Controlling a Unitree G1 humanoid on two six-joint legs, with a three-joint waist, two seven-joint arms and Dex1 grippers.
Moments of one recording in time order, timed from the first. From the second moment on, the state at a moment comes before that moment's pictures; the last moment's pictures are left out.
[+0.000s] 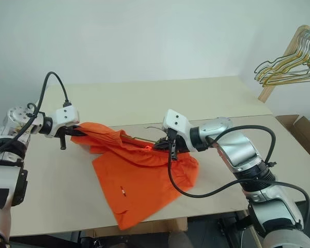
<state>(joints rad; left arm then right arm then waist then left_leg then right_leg) -1.04 0.80 -0.16 1.19 0.20 -0.34 -1.29 -0.73 -0.66 0.35 -0.17 0.32 0.72 1.08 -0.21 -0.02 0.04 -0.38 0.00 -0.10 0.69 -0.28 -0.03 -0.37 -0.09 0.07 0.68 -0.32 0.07</state>
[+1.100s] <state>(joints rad) -1.04 0.74 -0.13 1.07 0.10 -0.33 -1.39 -0.76 -0.53 0.39 -0.14 0.25 0.73 1.06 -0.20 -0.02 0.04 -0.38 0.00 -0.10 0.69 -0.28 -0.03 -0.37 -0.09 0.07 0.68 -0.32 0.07</state>
